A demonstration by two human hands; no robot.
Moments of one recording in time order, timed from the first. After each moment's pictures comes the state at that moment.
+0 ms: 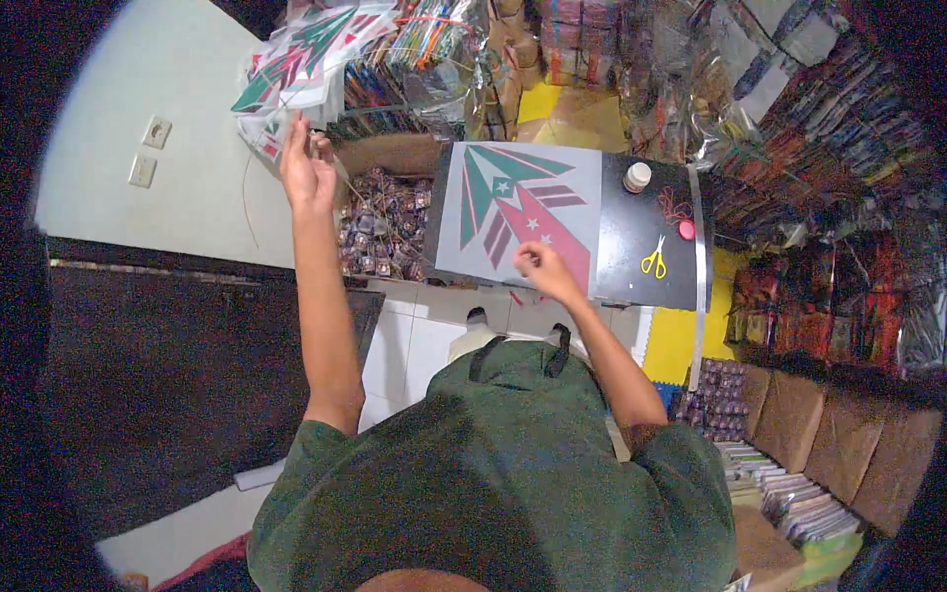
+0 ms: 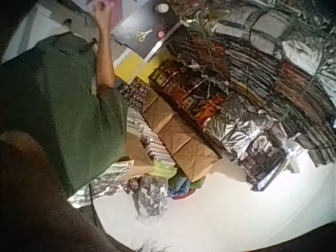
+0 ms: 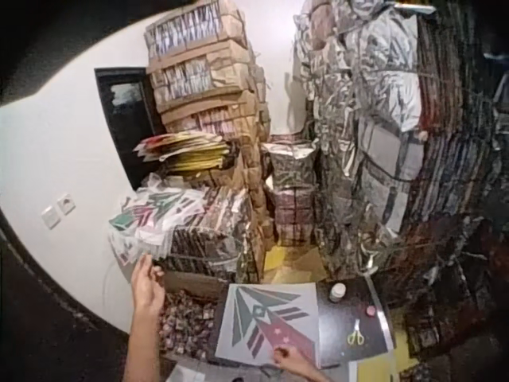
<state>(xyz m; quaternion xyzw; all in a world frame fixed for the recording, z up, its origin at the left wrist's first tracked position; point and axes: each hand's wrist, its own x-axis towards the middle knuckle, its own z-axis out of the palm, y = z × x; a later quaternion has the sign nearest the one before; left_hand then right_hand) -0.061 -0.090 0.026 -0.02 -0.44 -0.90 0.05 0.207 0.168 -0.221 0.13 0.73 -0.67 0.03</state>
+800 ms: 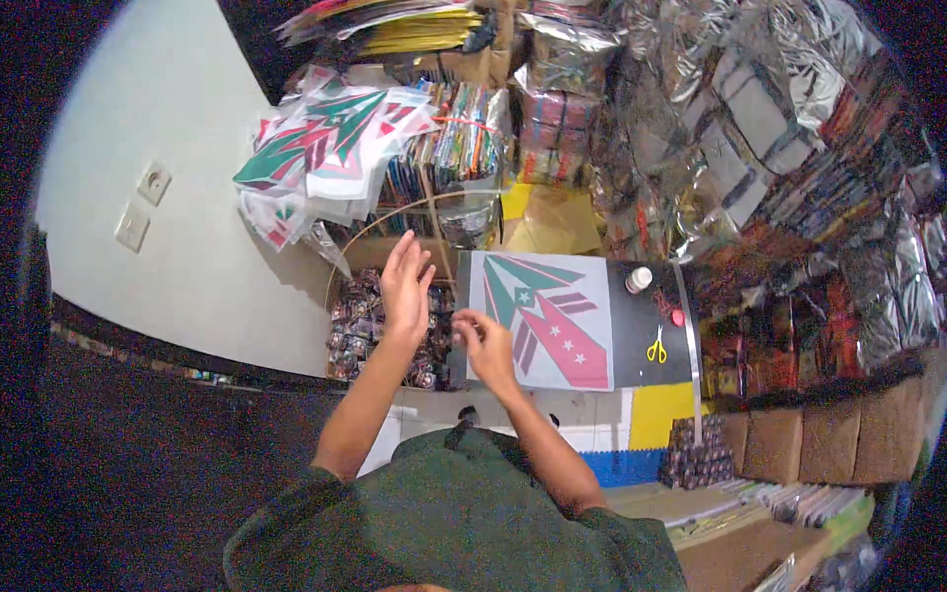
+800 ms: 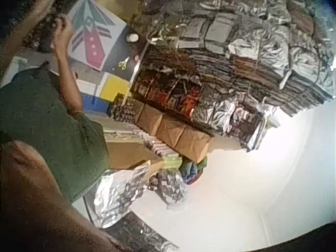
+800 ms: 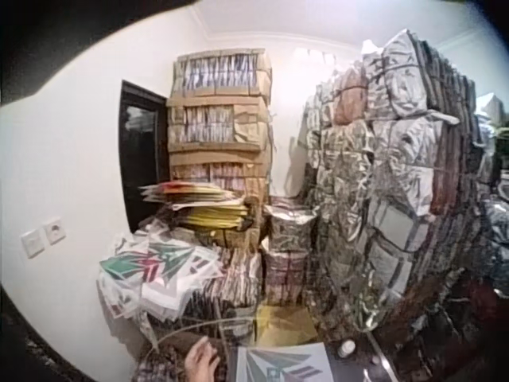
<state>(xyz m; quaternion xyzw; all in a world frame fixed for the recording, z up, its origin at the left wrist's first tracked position) -0.090 -0.120 -0.030 -0.01 -0.46 -0.87 -0.15 0.045 -0.041 -0.089 0.19 0.70 -0.66 -0.19</state>
